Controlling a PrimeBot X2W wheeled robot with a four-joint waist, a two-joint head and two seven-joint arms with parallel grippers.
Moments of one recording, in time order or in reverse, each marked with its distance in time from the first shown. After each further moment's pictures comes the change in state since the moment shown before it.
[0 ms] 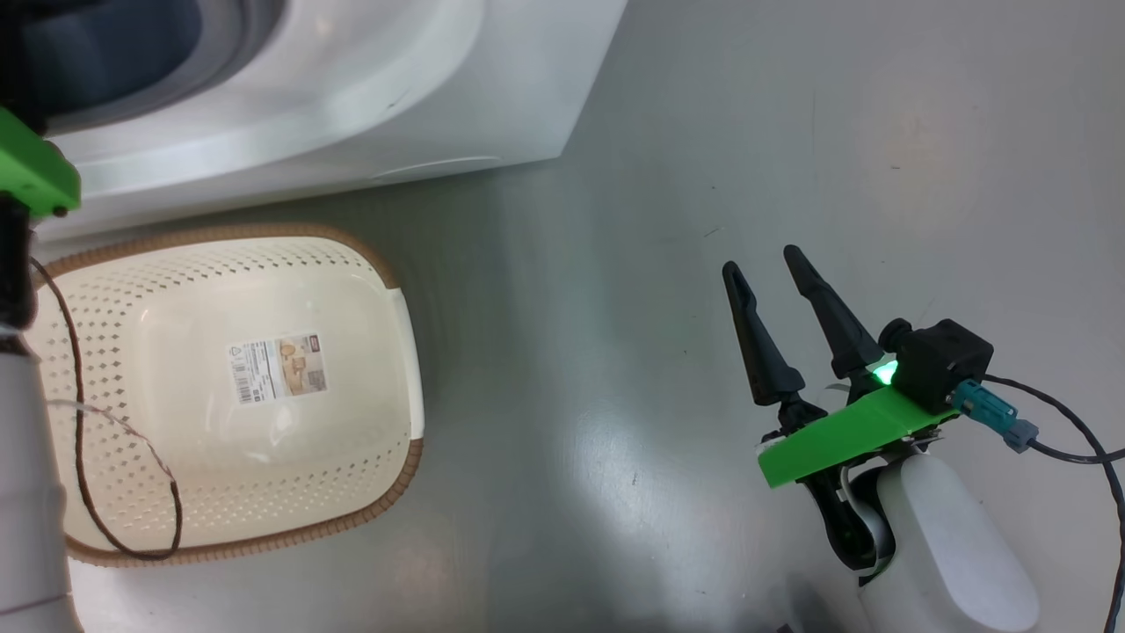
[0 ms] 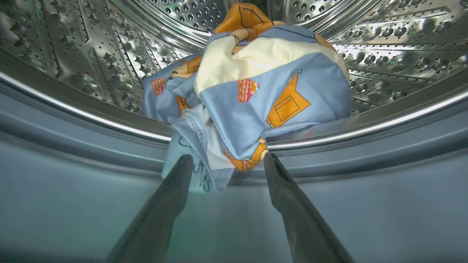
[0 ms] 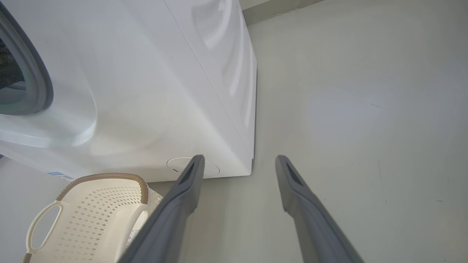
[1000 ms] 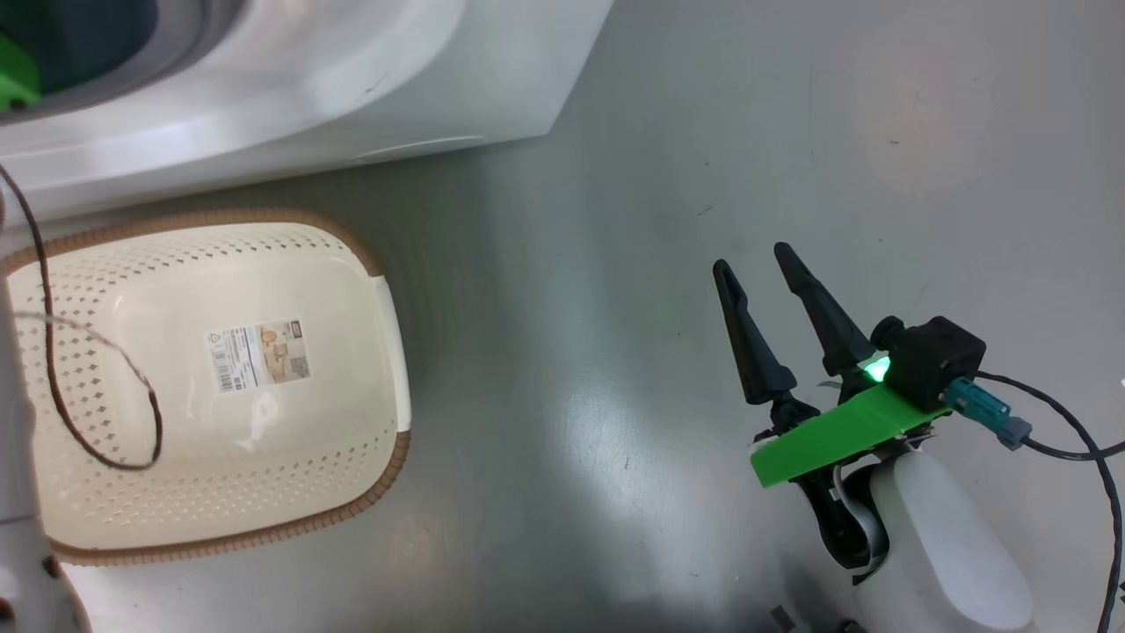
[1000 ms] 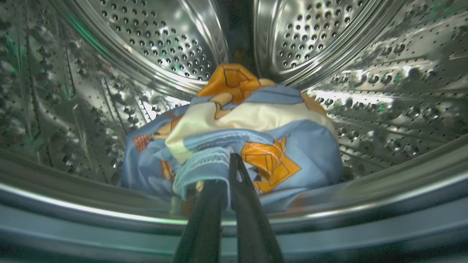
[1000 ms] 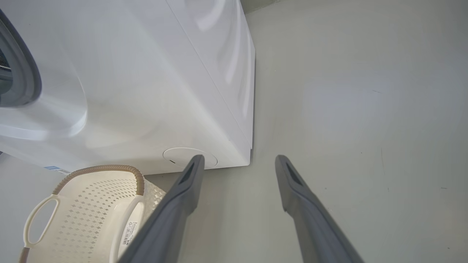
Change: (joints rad) left arm -0.197 0.017 -0.054 0.158 0.010 0.002 -0.158; right arm -0.007 0.000 0.020 -0.005 0.009 0.000 0.000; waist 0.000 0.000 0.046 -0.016
